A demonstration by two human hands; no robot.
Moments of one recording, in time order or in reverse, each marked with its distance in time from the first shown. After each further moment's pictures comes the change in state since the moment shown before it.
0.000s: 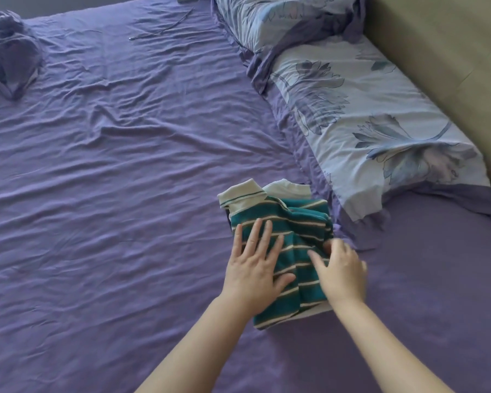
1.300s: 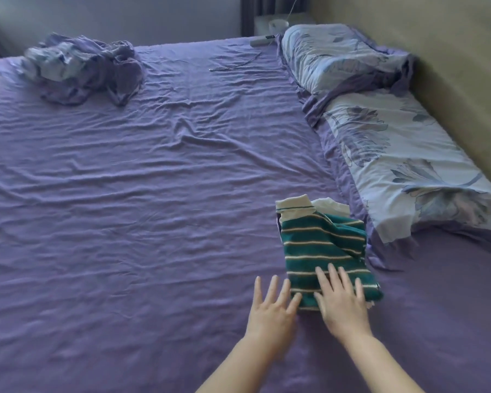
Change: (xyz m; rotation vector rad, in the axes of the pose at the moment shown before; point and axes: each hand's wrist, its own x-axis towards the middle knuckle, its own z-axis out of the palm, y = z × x) left_hand -0.124 0.017 -0.015 -0.117 -0.294 -0.093; right_hand -0.096 -0.031 -0.022 -0.411 -0.236 -0.458
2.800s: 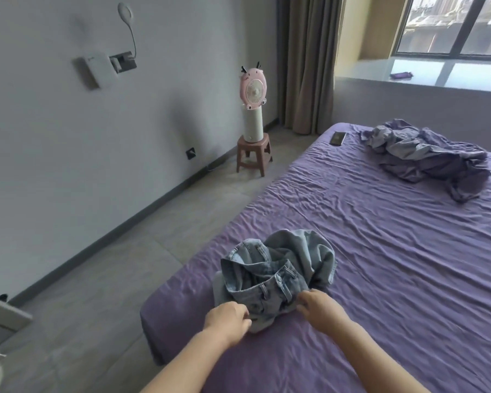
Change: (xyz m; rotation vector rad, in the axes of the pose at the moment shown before) left_hand -0.683 -0.559 0.032 -0.575 0.187 -1.060; right_hand -0.190 -0.824 -0.124 0.053 -0.253 -1.029
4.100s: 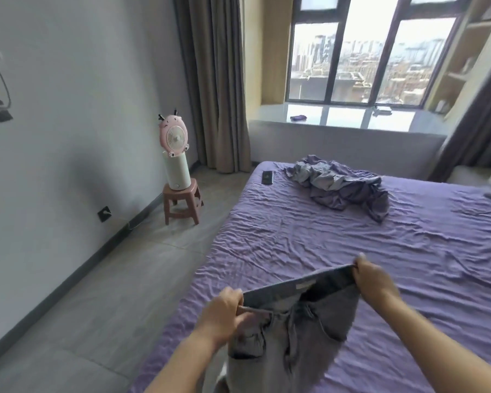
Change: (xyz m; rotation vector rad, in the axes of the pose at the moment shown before) left_hand 0.177 -0.006 -0.153 -0.100 0.250 0.575; right_hand 0.075 0.065 -0.156 0.067 0.546 0.682
